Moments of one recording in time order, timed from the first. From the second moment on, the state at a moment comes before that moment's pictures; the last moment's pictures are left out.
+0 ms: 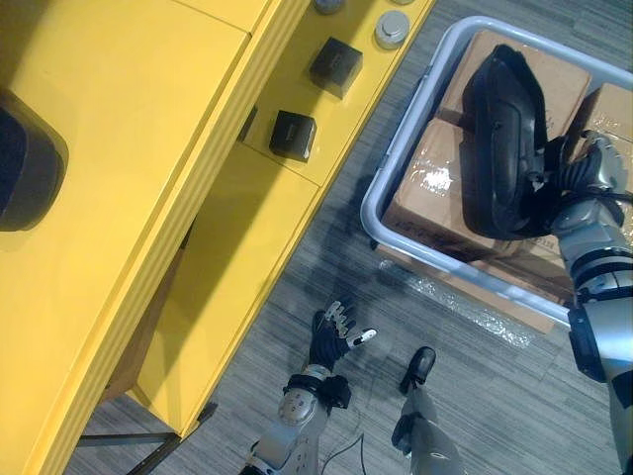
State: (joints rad) left arm -0.14 0.03 -0.52 0.21 -0.45 -0.19 0.17; right arm -1.30 -0.77 0.29 1.35 -0.32 0.02 -0.40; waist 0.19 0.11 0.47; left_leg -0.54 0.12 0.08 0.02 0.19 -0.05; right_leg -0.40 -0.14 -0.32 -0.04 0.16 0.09
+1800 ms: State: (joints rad) left arm -0.64 0.17 -0.48 0.49 -0.74 -0.14 0.21; right arm -0.67 -0.47 0.35 0.43 -0.59 0.04 -0.36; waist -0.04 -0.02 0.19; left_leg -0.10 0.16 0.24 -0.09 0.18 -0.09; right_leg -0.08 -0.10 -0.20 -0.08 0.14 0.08
